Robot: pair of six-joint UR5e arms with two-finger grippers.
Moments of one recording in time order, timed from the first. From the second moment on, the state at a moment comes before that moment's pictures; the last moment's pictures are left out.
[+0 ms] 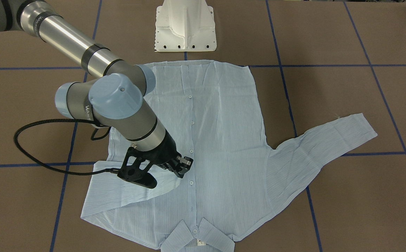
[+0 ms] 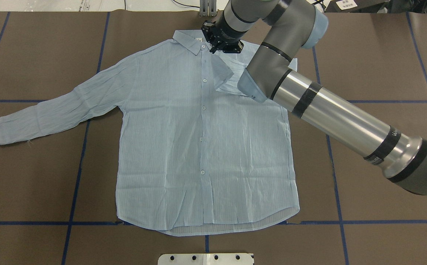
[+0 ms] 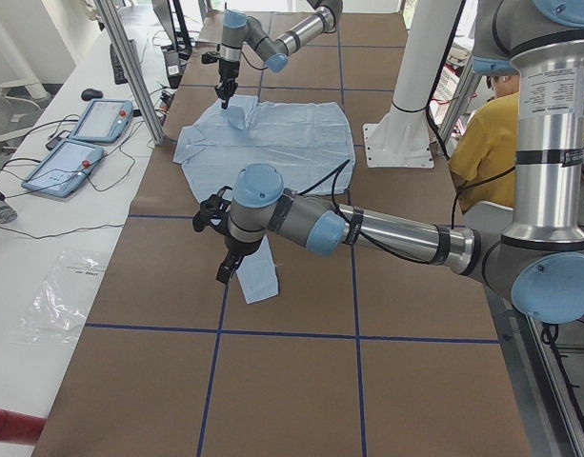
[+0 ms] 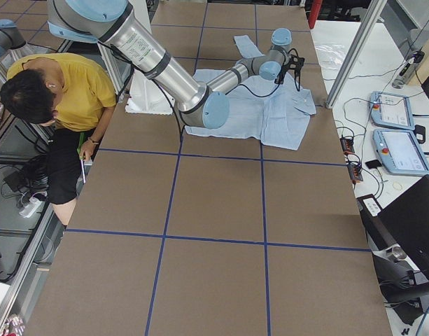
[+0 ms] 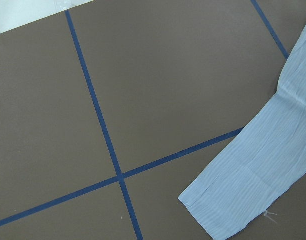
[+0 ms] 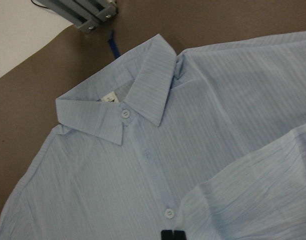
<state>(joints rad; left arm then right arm) -1.55 -1.51 -1.83 -1.82 -2.36 0.04 0.79 -0.55 1.08 -1.02 2.02 1.60</state>
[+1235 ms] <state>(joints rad) -1.54 -1.51 -1.83 -1.82 -2.37 0.04 0.66 -0.40 0.88 -0.90 1.81 1.72</state>
